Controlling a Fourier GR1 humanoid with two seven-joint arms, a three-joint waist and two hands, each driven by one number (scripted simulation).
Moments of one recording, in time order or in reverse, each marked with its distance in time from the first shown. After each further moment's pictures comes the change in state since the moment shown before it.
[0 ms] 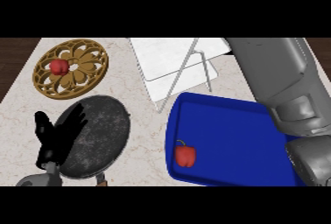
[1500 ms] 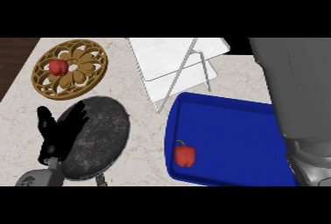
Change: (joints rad) left arm -0.033 0.007 -0.011 0.018 0.011 0.025 0.021; right arm 0.160 -0.007 0.050 -0.621 -0.134 0.269 0.441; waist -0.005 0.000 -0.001
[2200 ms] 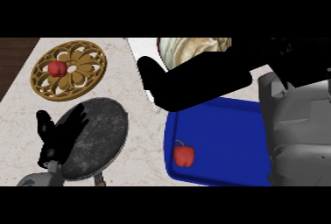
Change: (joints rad) left arm 0.024 0.000 -0.009 -0.006 0.005 0.006 -0.021; right arm 0.207 0.113 0.087 -0.541 -0.027 0.022 0.329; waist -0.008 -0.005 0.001
